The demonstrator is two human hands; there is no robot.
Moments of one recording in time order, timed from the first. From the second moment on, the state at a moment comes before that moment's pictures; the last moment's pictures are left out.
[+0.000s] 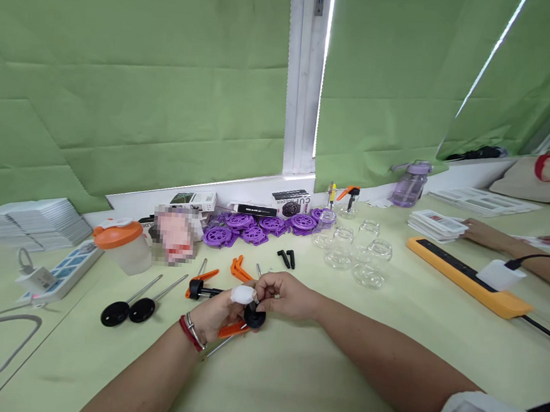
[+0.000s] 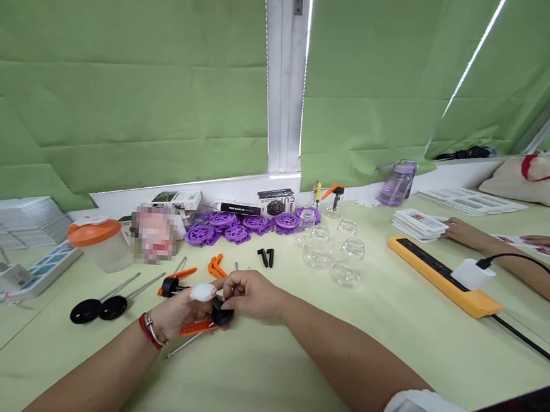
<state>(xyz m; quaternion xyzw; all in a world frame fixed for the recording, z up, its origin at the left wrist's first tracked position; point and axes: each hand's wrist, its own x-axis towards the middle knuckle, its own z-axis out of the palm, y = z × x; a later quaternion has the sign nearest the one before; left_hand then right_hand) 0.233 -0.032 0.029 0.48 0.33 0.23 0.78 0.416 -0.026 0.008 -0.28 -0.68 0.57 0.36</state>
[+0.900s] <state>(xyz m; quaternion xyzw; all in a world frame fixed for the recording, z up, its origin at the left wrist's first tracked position) 0.231 -0.031 0.027 0.50 0.32 0.22 0.77 0.417 -0.026 0.008 -0.28 -0.69 0.56 0.36</state>
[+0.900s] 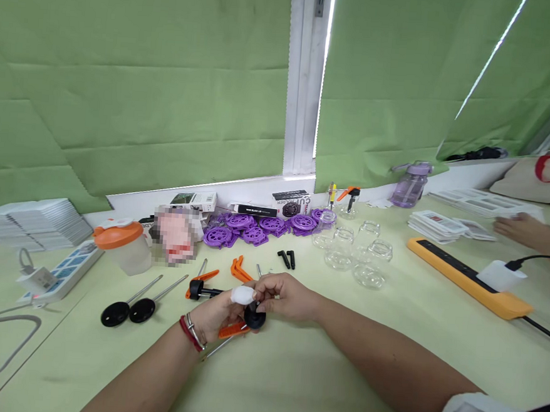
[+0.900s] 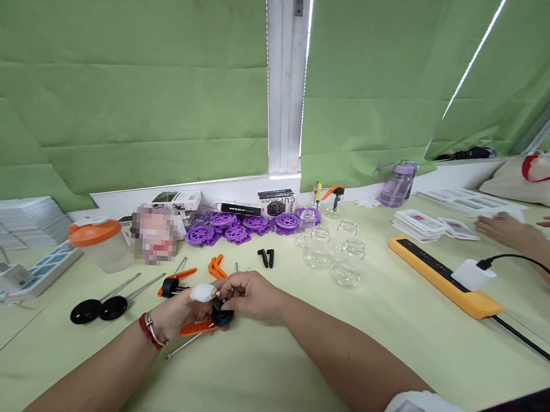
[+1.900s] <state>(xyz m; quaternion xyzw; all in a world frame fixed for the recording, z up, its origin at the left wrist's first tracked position) 0.233 -0.033 0.031 0.48 0.35 0.21 0.78 0.415 -0.028 0.011 -0.28 -0.69 0.56 0.37</state>
